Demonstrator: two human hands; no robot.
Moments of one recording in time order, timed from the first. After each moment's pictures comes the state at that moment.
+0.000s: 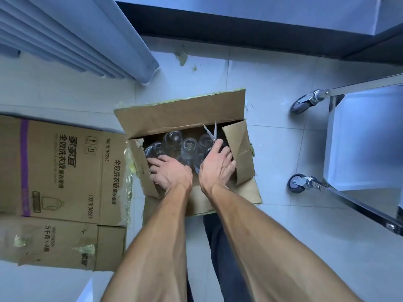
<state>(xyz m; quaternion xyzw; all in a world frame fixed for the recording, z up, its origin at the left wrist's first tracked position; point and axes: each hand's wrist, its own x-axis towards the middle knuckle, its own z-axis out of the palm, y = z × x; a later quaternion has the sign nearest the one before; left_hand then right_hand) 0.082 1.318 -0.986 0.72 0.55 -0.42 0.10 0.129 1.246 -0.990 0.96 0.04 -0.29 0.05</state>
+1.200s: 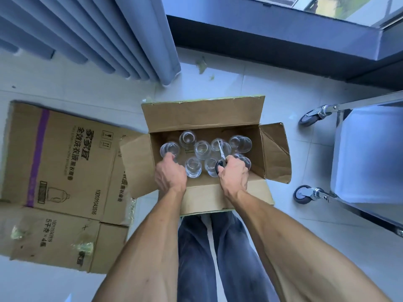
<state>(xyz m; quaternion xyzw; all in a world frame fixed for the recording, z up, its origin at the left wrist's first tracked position) 0.019 1.352 -0.969 0.71 0.63 -0.19 0.26 0.109 1.225 -0.968 0.93 0.08 -0.36 -0.04</state>
